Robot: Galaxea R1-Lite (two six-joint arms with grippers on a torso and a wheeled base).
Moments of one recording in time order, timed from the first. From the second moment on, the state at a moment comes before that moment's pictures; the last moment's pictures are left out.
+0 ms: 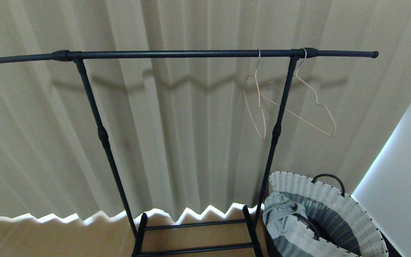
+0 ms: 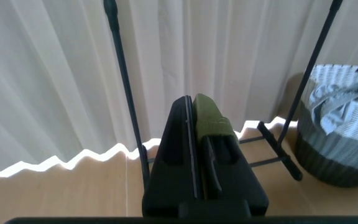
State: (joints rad) left arm 0.00 0.00 -0.02 0.04 -0.12 0.06; right arm -0.01 0.00 0.00 -0.06 -0.05 0.01
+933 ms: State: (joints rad) left arm 0.00 0.00 -0.02 0.04 -0.12 0.06; right arm -0.01 0.00 0.00 -0.06 -0.05 0.01
